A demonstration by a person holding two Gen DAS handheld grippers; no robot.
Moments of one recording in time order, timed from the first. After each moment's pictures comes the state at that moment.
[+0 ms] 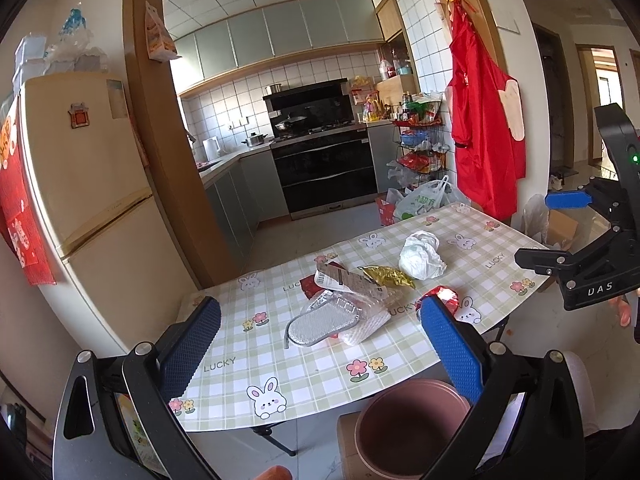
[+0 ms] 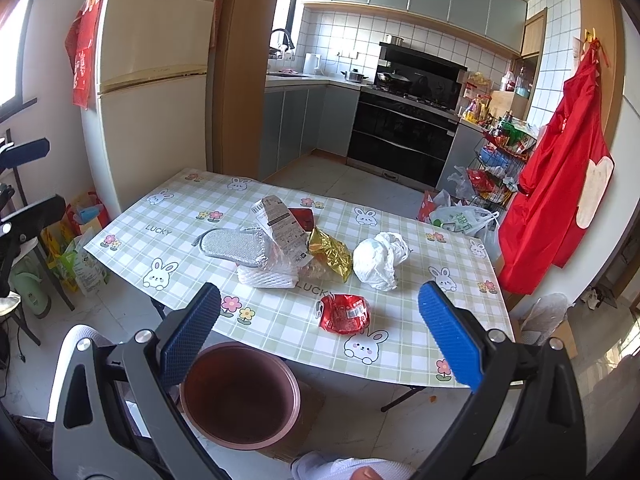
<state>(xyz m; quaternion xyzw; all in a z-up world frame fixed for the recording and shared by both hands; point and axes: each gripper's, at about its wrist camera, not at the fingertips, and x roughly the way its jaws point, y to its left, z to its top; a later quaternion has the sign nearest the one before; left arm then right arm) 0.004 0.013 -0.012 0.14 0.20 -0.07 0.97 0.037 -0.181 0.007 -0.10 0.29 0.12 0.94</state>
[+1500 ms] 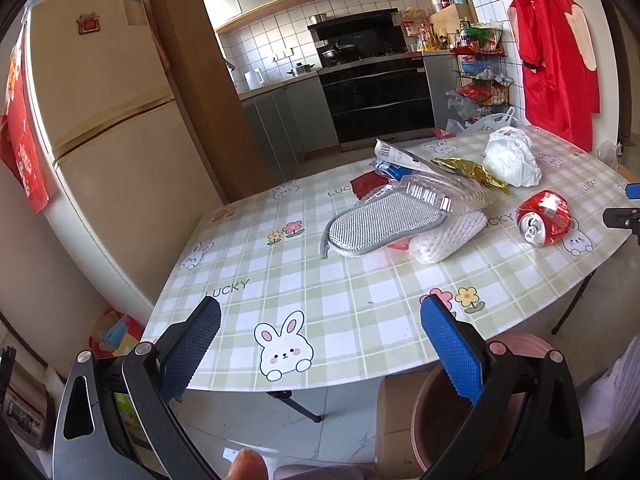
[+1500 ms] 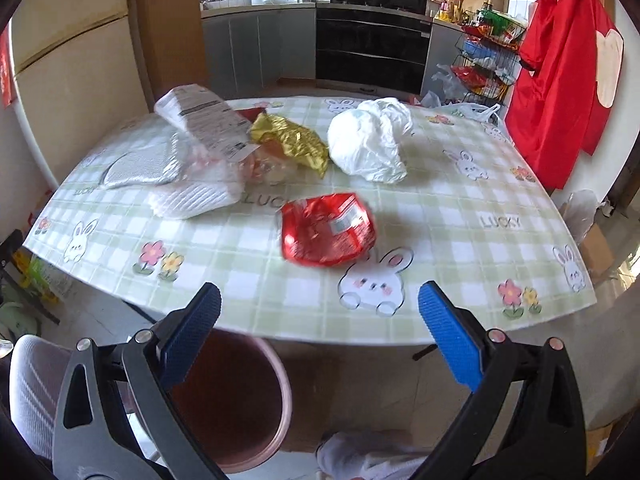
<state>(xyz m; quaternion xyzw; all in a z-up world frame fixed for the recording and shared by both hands) 0.121 0.063 -0.211 0.14 0.30 0.05 0.94 0.170 -0.227 -0.191 -0.02 0.41 0.06 0.91</state>
